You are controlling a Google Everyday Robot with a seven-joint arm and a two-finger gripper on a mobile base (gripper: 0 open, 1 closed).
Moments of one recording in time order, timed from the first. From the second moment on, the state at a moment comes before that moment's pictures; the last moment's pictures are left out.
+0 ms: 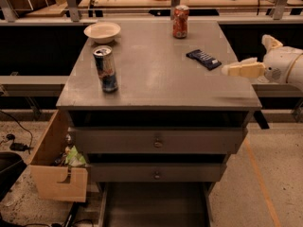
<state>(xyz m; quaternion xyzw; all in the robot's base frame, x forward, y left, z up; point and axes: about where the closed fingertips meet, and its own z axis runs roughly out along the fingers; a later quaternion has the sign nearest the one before) 0.673 -0.278 0.923 -0.30 0.69 0.15 0.64</state>
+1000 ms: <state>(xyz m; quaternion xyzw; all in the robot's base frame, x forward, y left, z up) 0.753 -0.253 0.902 -0.32 0.70 0.22 0.61</state>
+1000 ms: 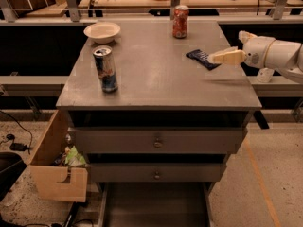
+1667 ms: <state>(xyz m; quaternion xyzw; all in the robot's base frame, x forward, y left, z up) 0.777 -0.247 0.867 -0.31 0.71 0.21 0.59</state>
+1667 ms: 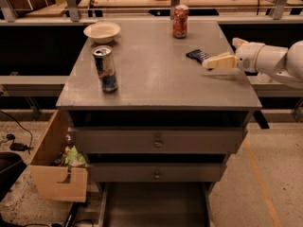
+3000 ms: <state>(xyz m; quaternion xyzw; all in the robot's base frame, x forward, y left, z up) 0.784 -0.200 0.828 -0.33 0.72 0.25 0.56</state>
